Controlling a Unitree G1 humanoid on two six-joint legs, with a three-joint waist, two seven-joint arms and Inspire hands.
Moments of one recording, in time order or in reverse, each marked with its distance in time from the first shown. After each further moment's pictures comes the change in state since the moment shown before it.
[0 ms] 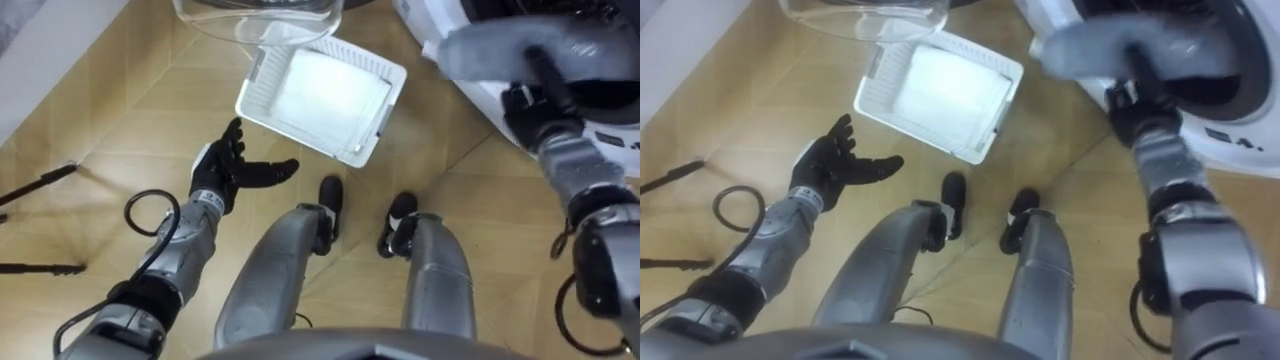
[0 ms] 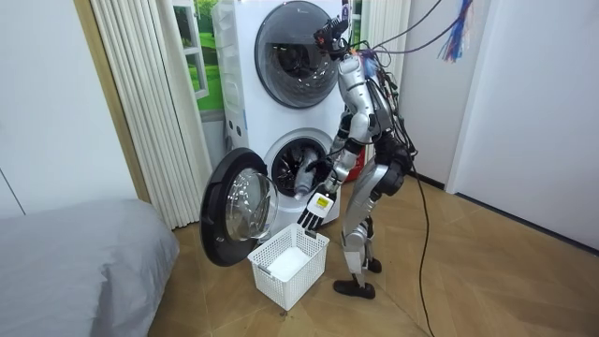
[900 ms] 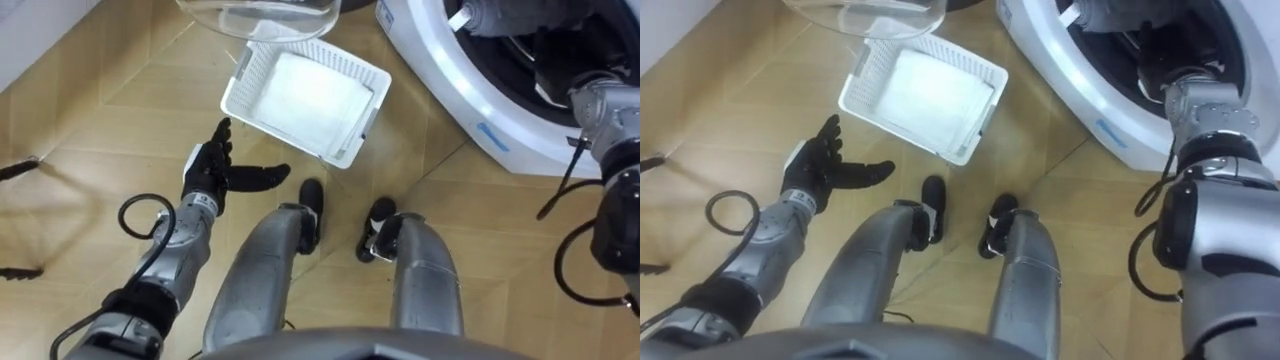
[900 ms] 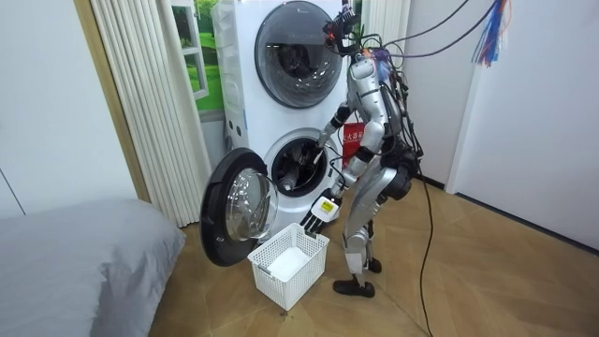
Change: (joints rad) left arm -0.011 -0.018 0.045 -0.018 0.175 0.019 0.006; right arm -0.082 -0.014 -0.158 0.043 0.097 0.053 -0.221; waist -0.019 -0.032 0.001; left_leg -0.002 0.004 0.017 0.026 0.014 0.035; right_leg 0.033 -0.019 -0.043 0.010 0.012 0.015
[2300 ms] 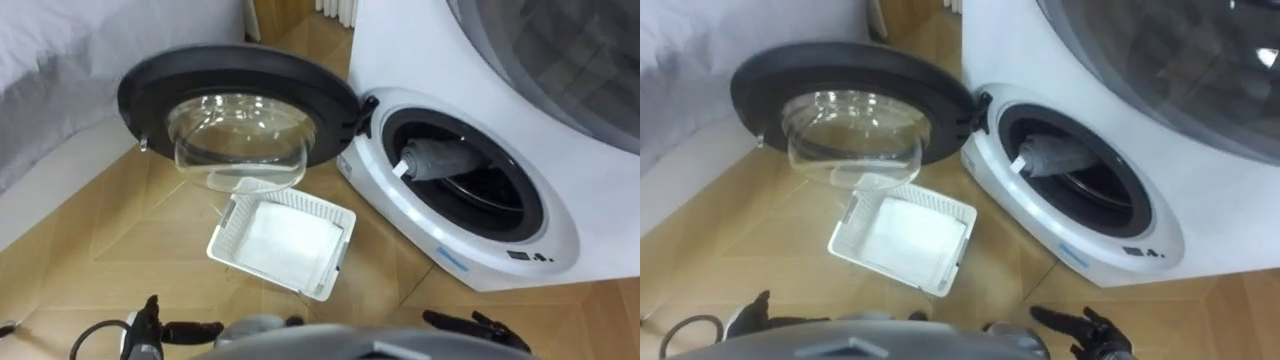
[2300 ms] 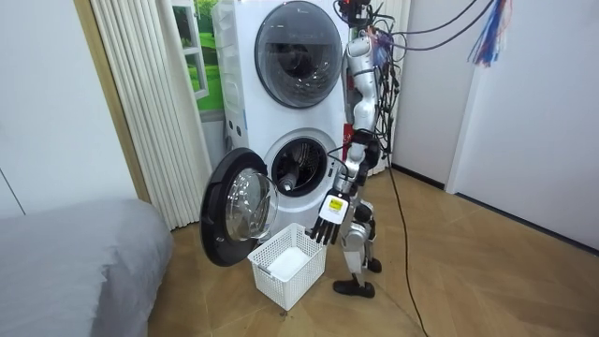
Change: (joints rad) left arm 0.300 -0.033 0.328 0.439 0.270 -0.027 0.053; right arm 0.811 0.254 0.241 0.098 -1.113 -0.141 0.302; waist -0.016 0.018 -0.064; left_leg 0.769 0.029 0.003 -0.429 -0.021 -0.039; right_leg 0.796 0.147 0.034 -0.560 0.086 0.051
